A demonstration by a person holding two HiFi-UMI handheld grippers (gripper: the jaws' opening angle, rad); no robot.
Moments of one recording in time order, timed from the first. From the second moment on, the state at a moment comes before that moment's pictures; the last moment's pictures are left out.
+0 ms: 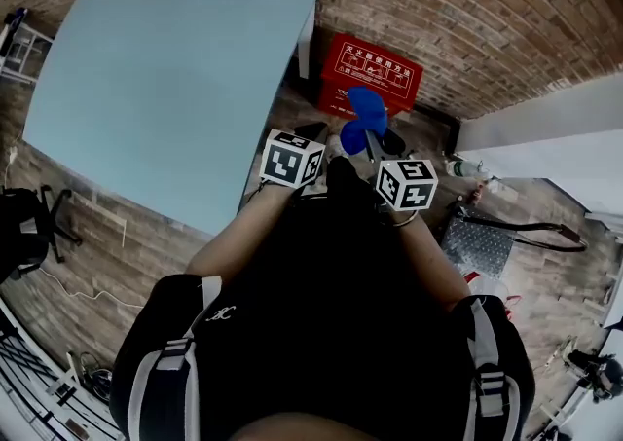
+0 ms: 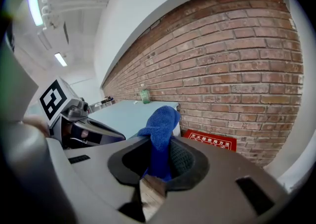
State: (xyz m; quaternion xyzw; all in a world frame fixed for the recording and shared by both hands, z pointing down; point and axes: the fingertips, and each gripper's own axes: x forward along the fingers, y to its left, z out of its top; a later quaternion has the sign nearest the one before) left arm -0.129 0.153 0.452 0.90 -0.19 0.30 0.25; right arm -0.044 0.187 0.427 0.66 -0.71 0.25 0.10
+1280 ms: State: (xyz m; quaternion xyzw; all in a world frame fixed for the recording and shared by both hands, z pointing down) left arm -0.065 -0.063 0.489 0.82 -0.33 0.33 0.34; right arm 0.102 -0.085 0.644 0.43 -0.76 0.26 0.42
